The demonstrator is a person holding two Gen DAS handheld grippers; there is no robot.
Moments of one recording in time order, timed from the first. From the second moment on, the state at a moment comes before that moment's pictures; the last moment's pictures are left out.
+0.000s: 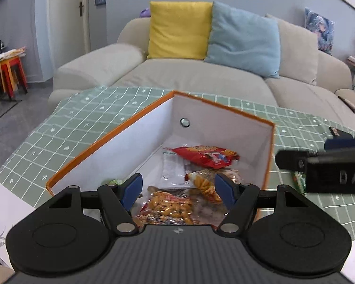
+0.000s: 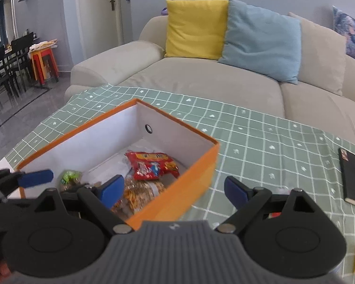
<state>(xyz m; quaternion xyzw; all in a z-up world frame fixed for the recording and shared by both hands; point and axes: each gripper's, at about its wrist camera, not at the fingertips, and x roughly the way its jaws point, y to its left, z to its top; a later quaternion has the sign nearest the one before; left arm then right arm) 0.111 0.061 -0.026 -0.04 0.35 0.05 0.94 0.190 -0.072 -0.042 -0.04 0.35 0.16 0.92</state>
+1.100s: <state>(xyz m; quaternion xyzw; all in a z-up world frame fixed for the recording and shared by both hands) 0.114 -0.061 -0.048 -0.02 0.35 -0.13 0.93 0.152 -0.231 -0.106 0.00 0.39 0.03 0.92</state>
